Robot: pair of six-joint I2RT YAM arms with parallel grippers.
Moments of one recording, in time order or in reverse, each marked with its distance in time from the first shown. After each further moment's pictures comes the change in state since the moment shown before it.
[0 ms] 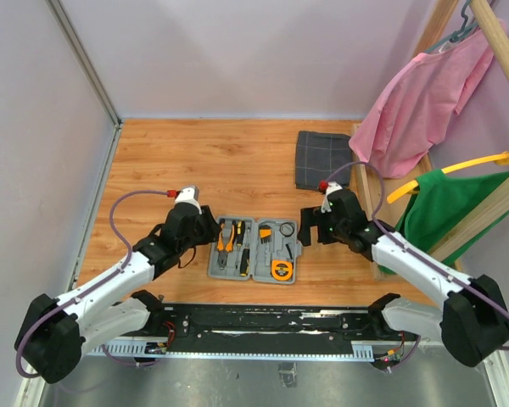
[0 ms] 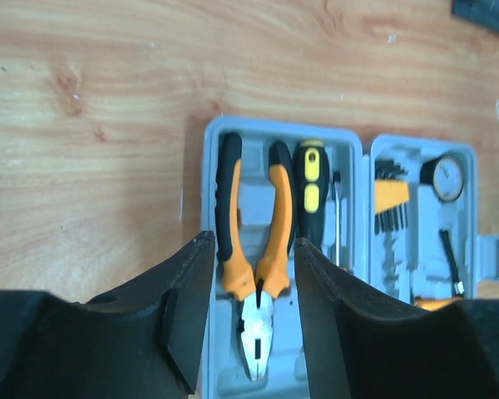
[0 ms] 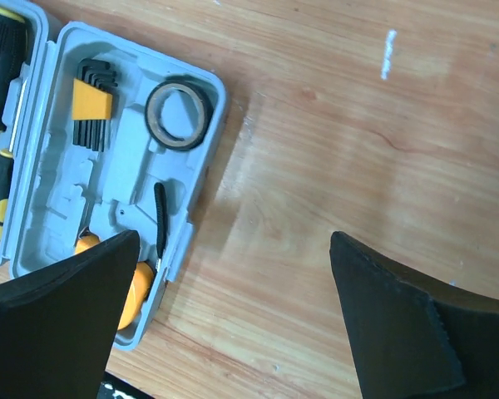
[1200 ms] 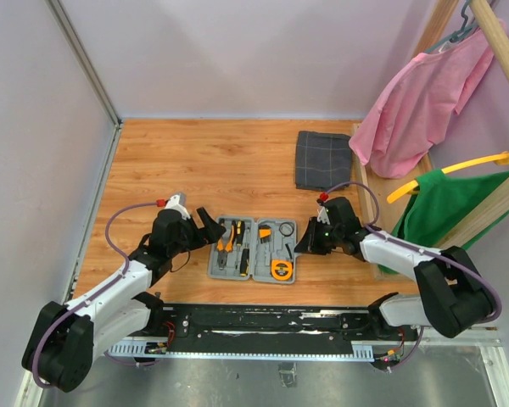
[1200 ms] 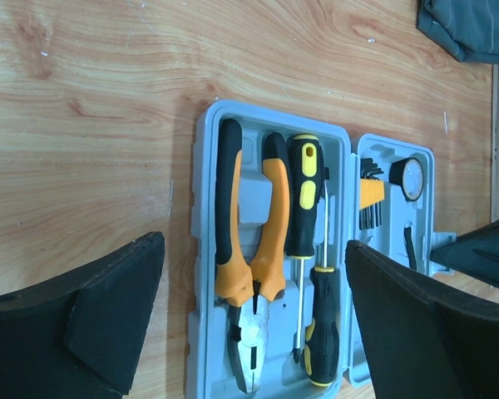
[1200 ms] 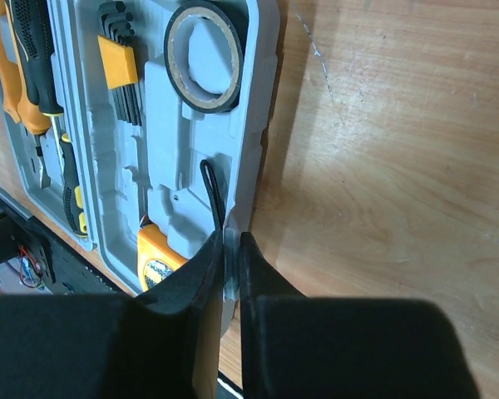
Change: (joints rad) left arm 0.211 -0.030 -0.185 0.250 0.293 -0.100; right arm -0.066 0.156 -0.150 0.240 -0.333 0.329
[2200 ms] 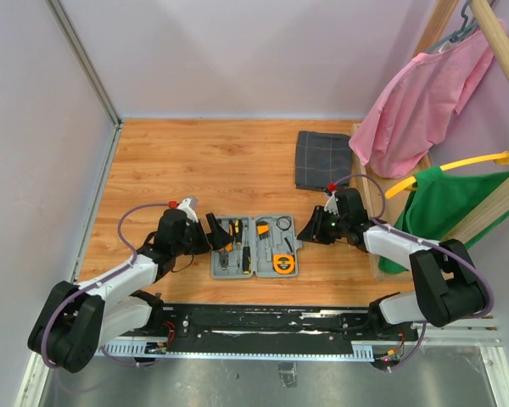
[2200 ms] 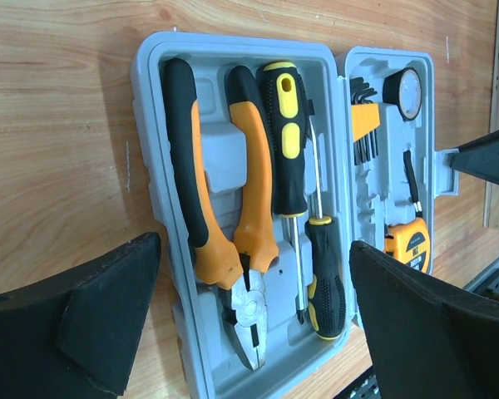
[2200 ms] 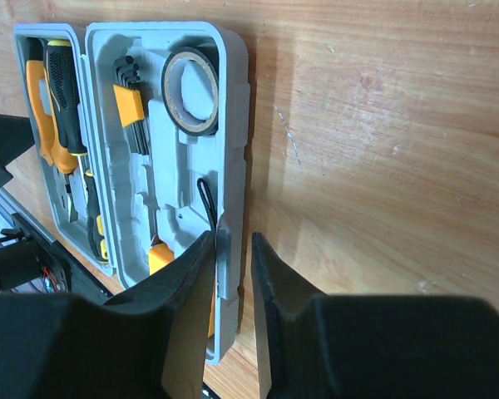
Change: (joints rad) left arm 0.000 0.130 -0.009 0.064 0.174 0.025; right arm -0.131 0.062 0.038 0.072 -0.089 -0.047
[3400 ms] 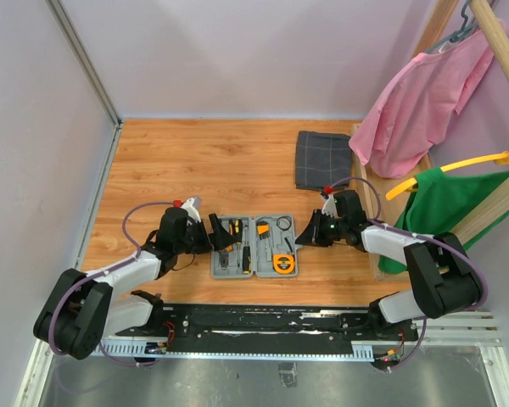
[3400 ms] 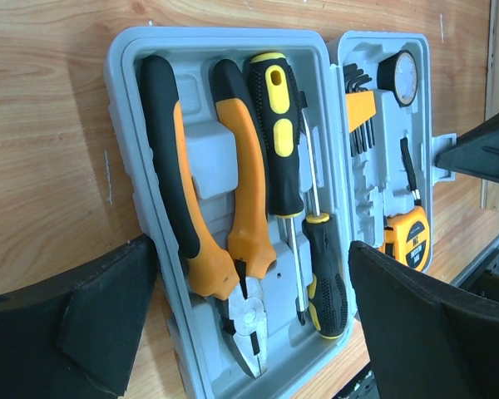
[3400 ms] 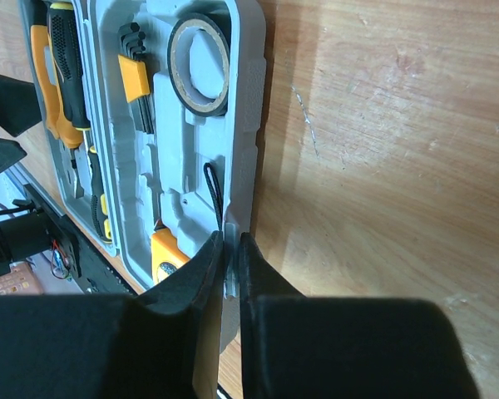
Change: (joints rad) left arm 0.007 0.091 0.000 0.083 0.074 0.021; right arm -0.002 0.053 -0.012 0.037 -0.091 -0.019
